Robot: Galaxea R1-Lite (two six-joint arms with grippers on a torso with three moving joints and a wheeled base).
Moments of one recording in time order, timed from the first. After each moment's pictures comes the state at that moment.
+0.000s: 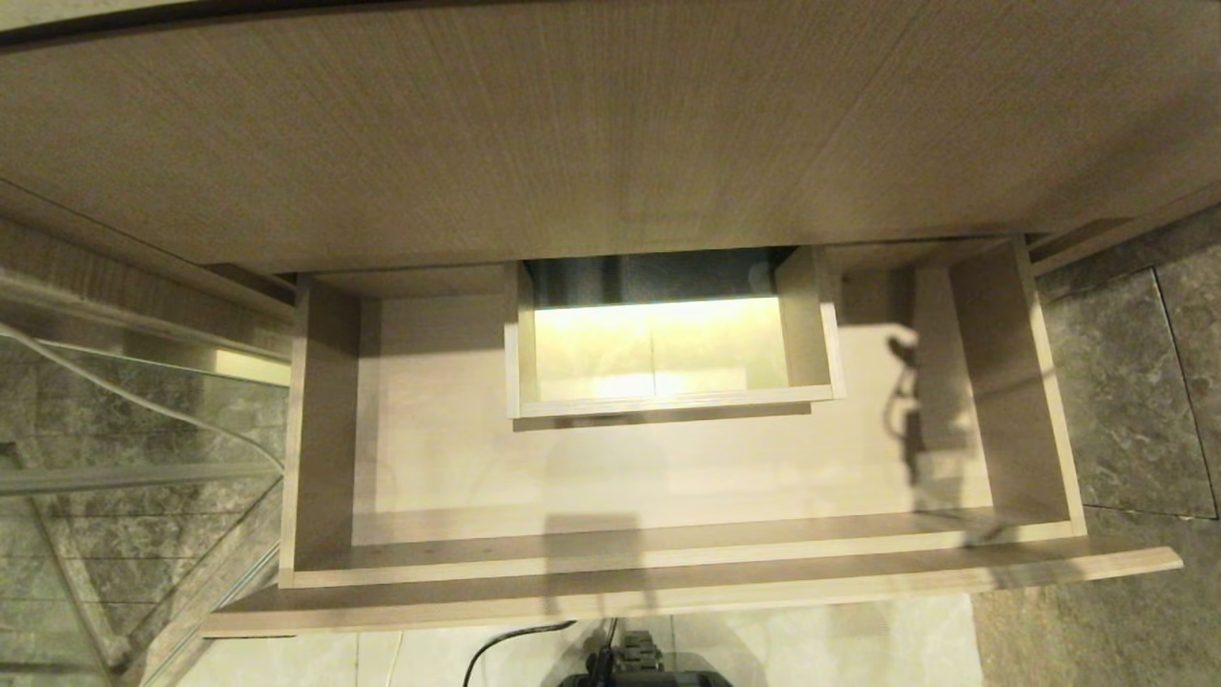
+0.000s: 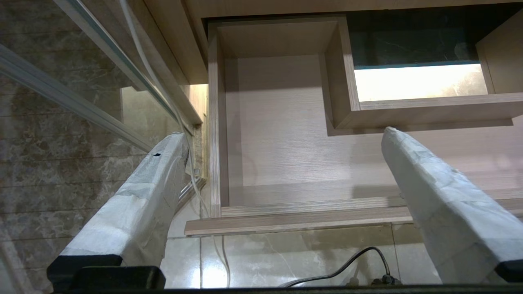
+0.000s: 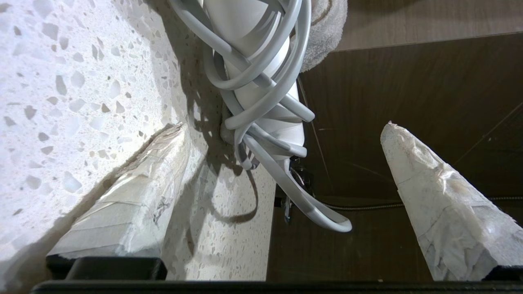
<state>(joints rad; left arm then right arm) 0.00 0.00 0.00 -0.23 0.00 -0.01 -0.22 1.44 -1.76 -0.12 -0.18 -1.13</state>
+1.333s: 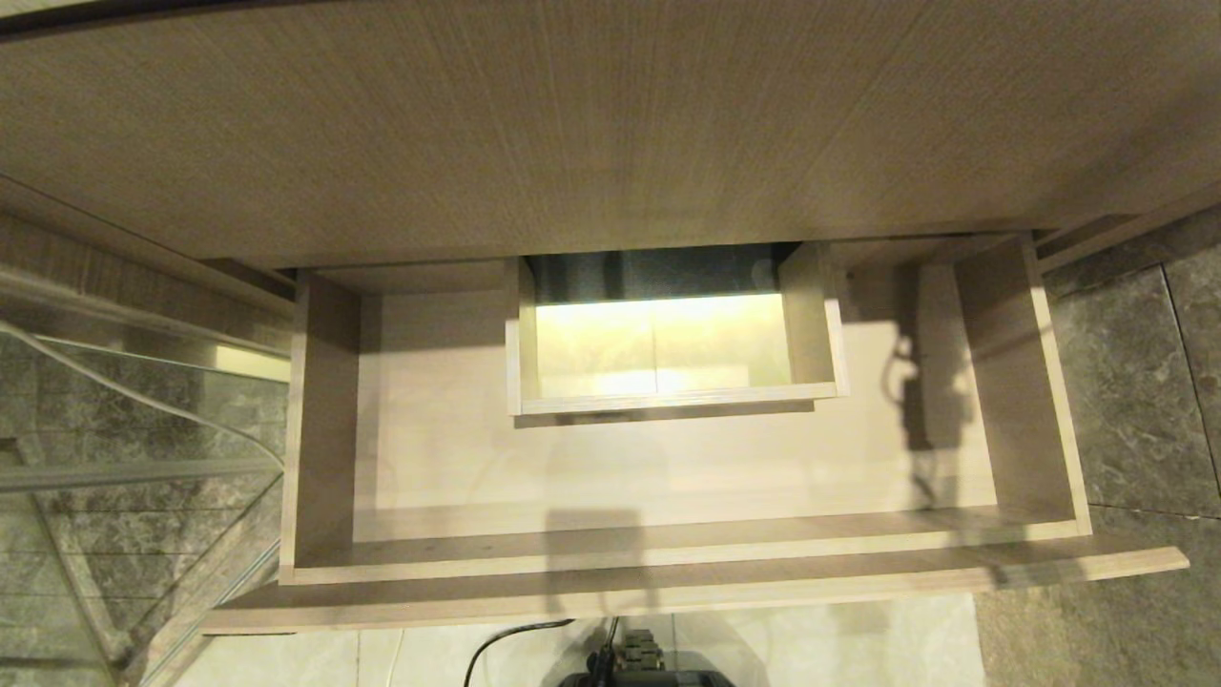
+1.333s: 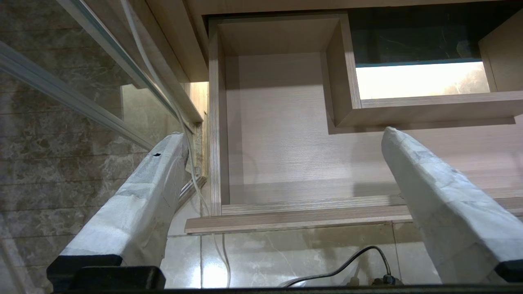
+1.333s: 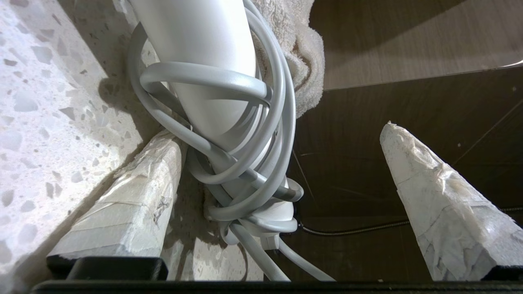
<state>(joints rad) 0.00 0.00 0.00 -0.23 0.00 -0.01 -0.22 1.51 -1.94 -0.21 -0.21 -1.14</state>
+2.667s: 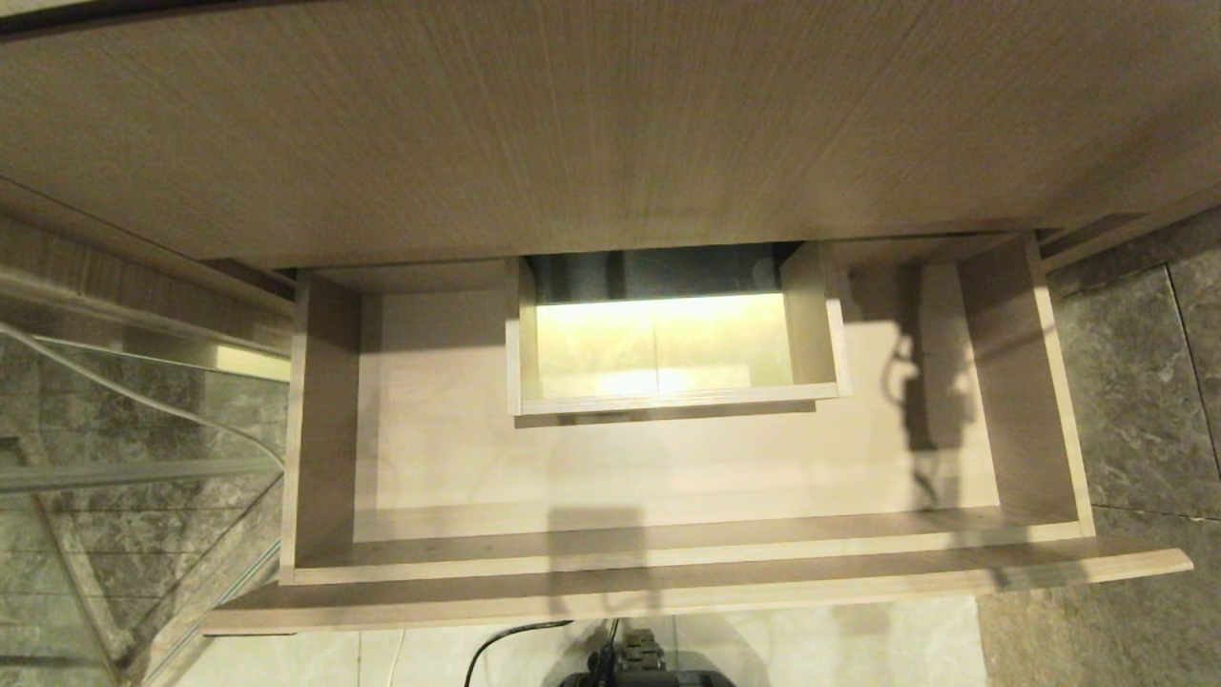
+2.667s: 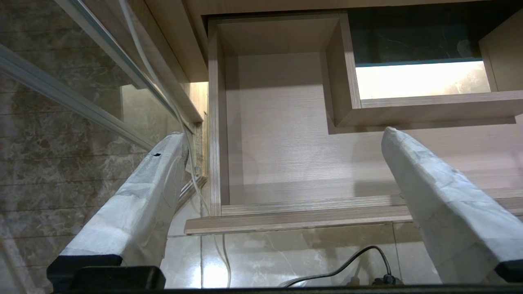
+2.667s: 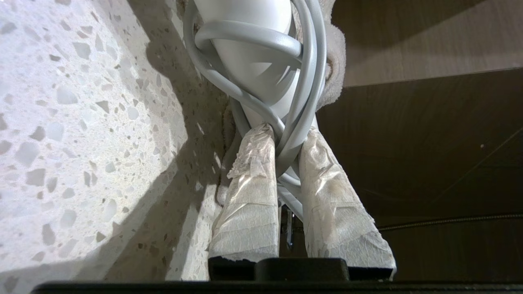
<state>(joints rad) 0.00 0.00 0.00 -0.23 0.00 -0.01 -0.22 1.46 -1.93 -0.19 -0.20 -1.13</state>
